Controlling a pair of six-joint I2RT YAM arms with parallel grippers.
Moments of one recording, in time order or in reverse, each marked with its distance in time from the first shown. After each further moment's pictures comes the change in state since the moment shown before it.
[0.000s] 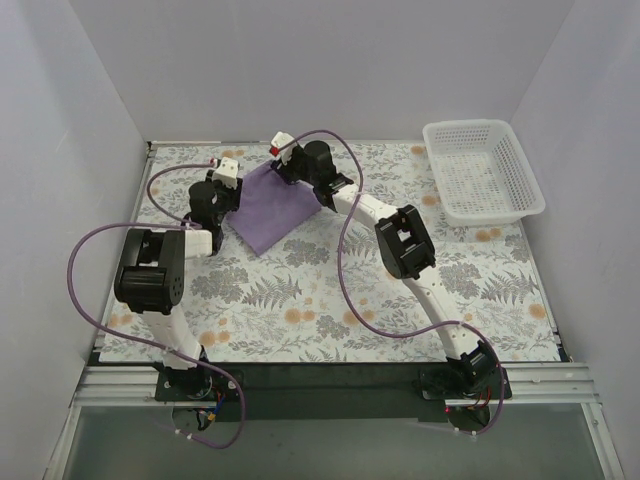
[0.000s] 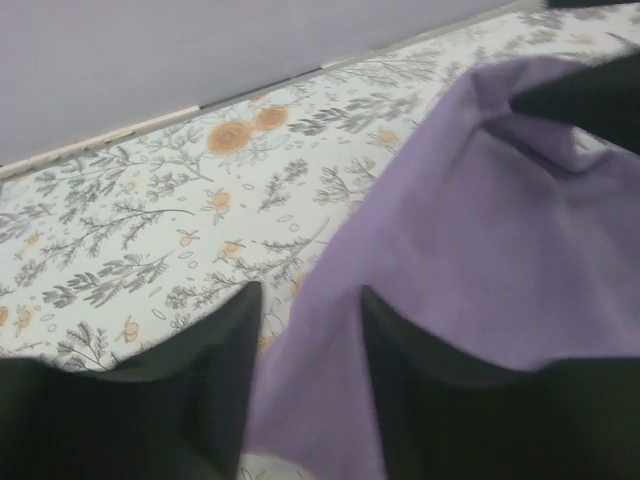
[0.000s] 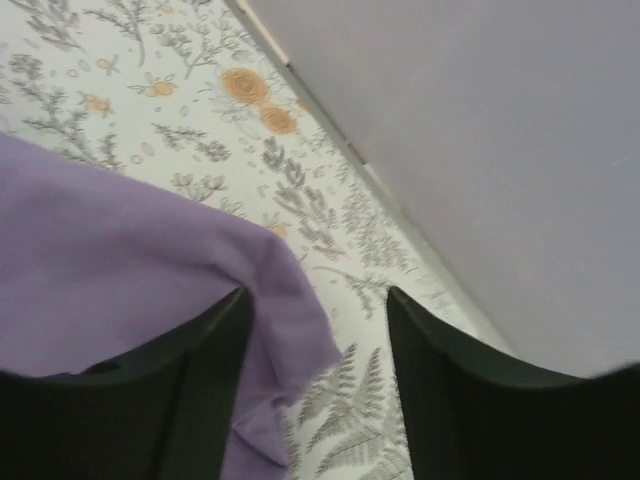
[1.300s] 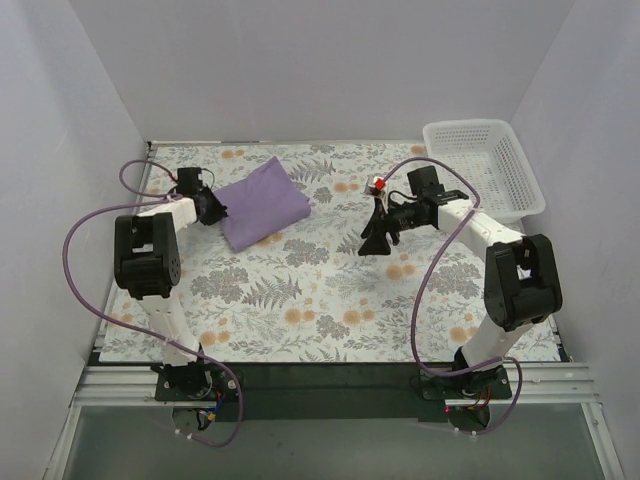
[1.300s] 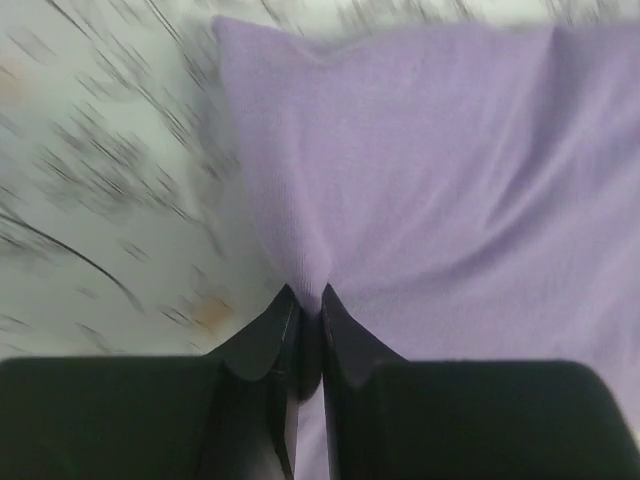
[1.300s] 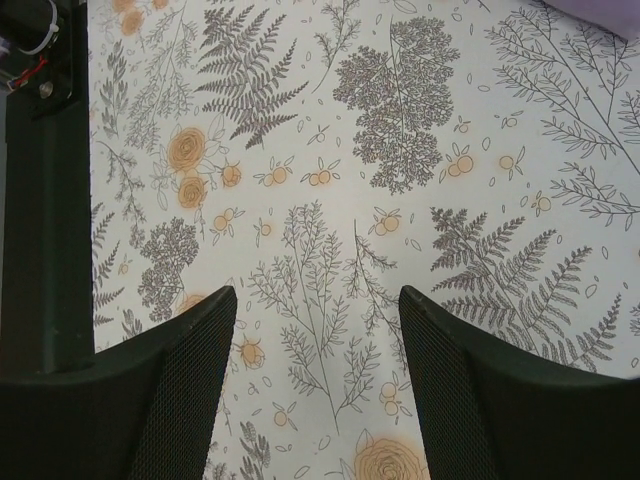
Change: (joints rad) left arm 0.115 0.130 0.340 -0.901 -0.014 -0.862; right arm -0.331 -0.941 -1.062 -0.778 -0.818 -0.164
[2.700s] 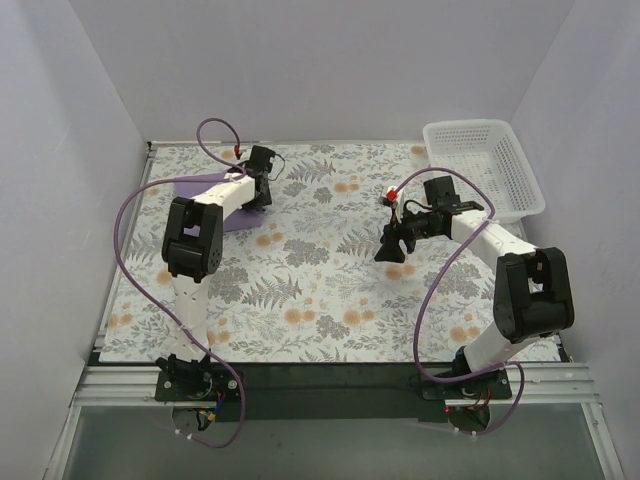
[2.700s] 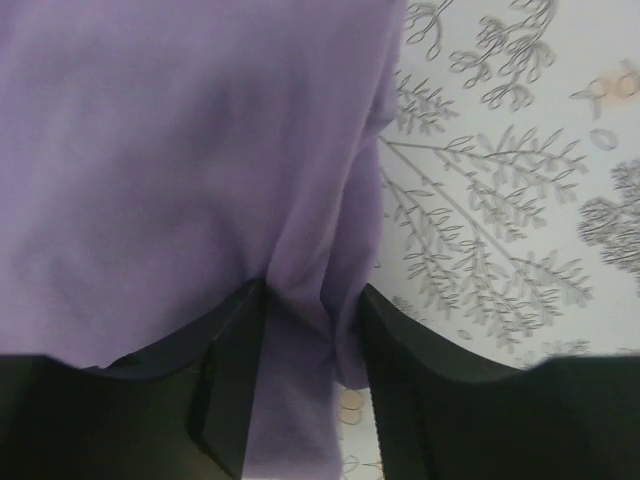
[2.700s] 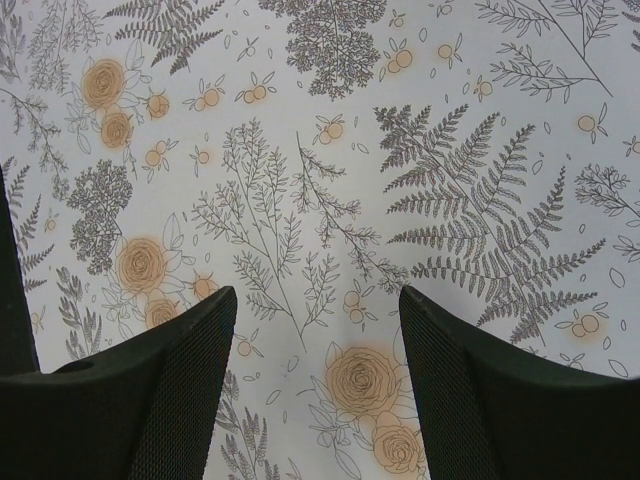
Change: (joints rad) left arm -0.331 0.282 0.525 -0.418 -0.492 0.171; right arm -0.085 -0.113 -0.137 0.005 0.140 -0.079
